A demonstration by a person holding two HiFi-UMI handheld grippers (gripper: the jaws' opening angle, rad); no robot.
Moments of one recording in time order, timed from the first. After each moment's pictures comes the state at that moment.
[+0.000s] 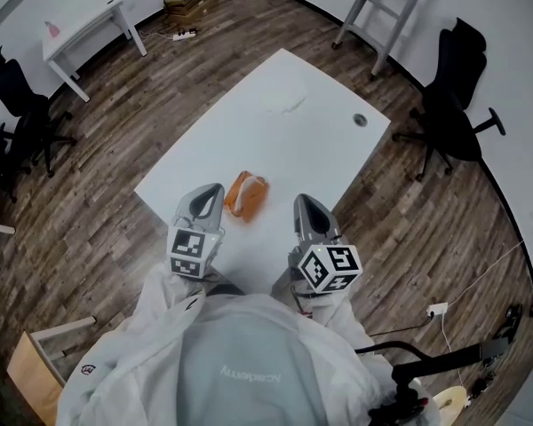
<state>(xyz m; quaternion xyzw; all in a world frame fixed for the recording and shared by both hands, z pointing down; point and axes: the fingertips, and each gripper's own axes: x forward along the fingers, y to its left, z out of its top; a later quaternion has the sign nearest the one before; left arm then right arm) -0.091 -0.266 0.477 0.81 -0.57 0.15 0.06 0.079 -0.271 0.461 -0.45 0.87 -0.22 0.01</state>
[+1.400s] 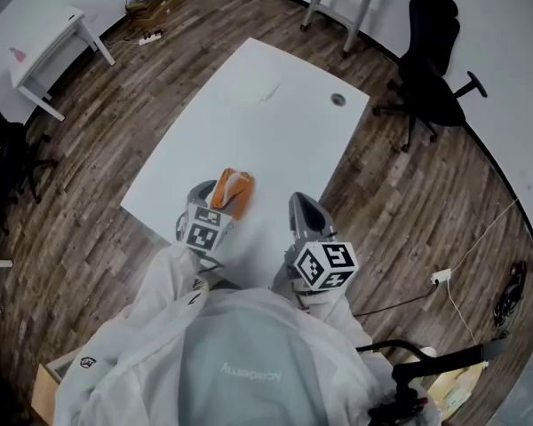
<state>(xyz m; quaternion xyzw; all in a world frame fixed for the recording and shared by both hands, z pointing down) -0.055 -0.294 0.594 0.82 -0.46 0.31 0.16 0.099 -0.261 0.476 -0.51 0.83 -0.24 0.01</state>
